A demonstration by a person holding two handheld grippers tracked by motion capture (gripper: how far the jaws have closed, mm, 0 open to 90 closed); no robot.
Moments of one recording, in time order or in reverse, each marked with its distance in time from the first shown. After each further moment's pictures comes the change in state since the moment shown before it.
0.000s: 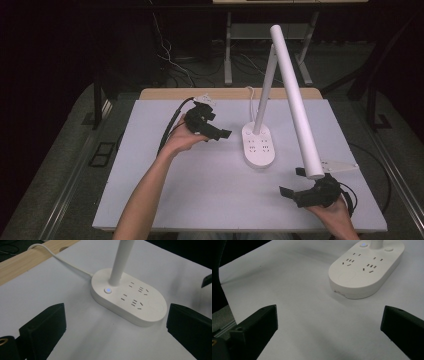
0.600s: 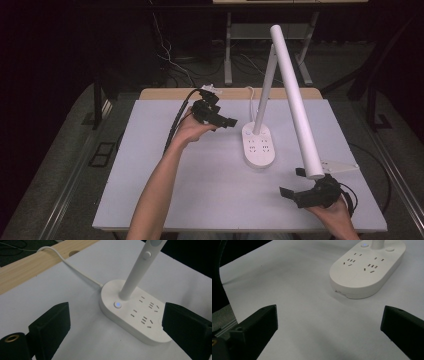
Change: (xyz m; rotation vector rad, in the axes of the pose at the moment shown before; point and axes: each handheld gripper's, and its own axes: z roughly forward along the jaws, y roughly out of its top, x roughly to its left) left arm 0.011 0.028 0.019 0.002 0.039 -0.064; right arm 0.001 0.000 -0.001 0.000 0.005 -0.008
